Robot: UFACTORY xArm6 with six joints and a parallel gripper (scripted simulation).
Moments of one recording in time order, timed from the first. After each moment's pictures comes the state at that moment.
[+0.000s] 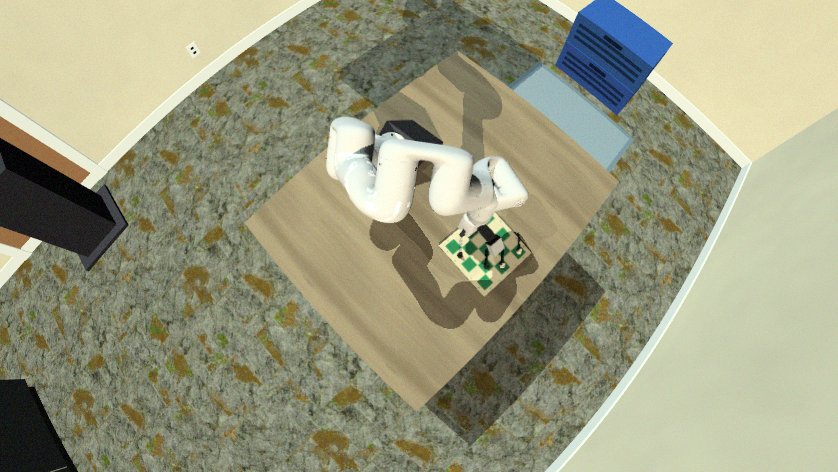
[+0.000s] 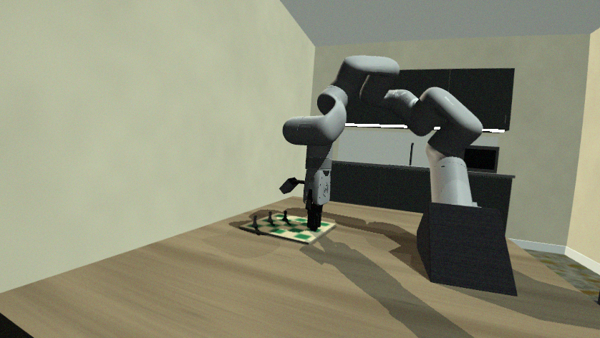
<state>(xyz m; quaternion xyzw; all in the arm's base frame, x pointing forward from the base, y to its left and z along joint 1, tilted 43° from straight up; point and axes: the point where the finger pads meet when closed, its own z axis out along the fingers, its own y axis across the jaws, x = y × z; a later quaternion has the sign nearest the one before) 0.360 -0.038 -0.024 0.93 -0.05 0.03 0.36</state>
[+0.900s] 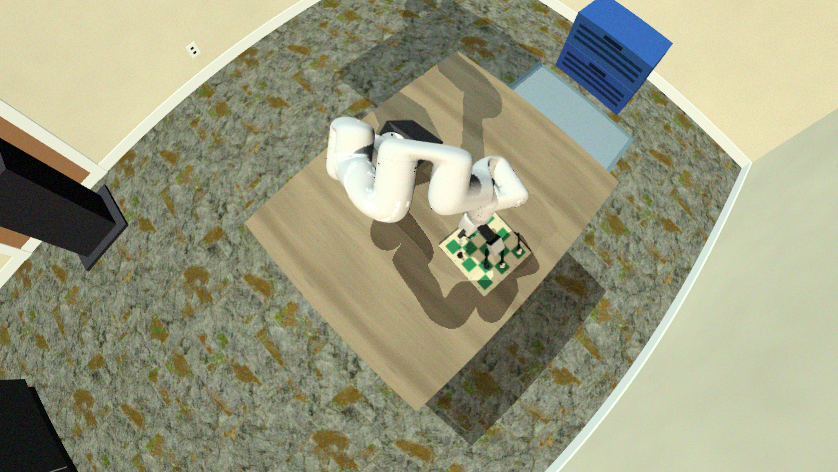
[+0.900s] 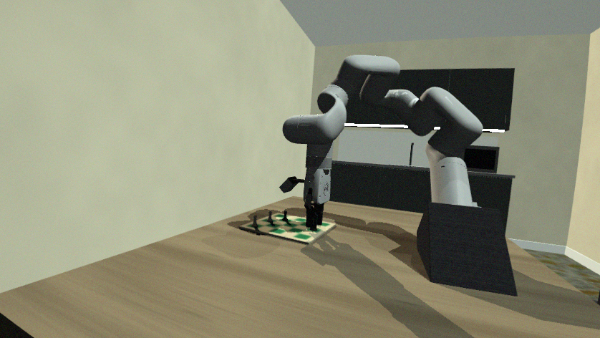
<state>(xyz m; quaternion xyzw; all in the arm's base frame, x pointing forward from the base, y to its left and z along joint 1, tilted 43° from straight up) 0.360 -0.036 -0.022 0.93 -0.05 0.03 0.36</state>
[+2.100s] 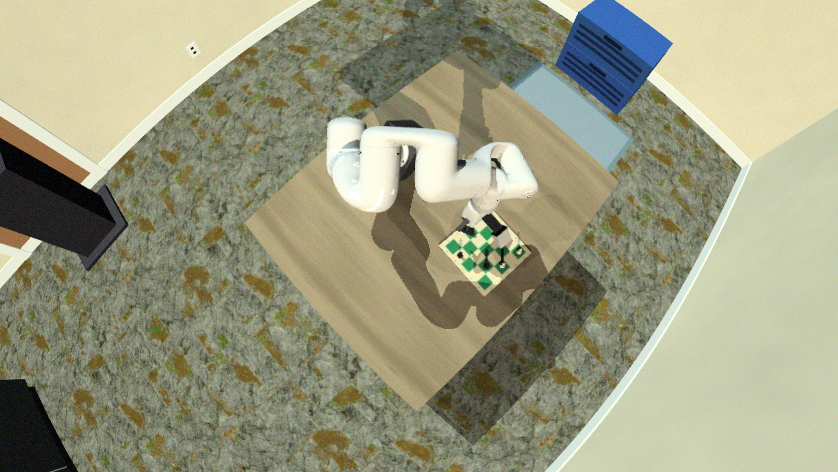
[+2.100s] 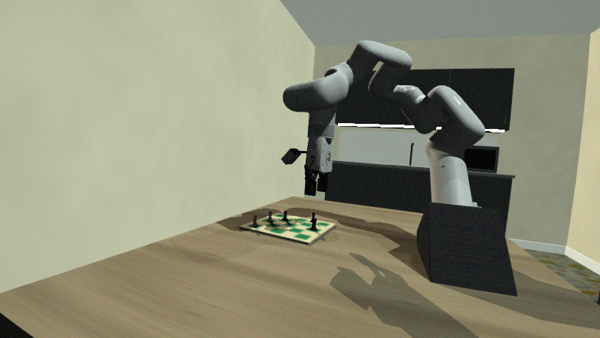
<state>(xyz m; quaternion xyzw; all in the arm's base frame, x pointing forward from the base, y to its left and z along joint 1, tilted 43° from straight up) 0.358 0.023 0.042 0.93 -0.05 0.03 0.36</state>
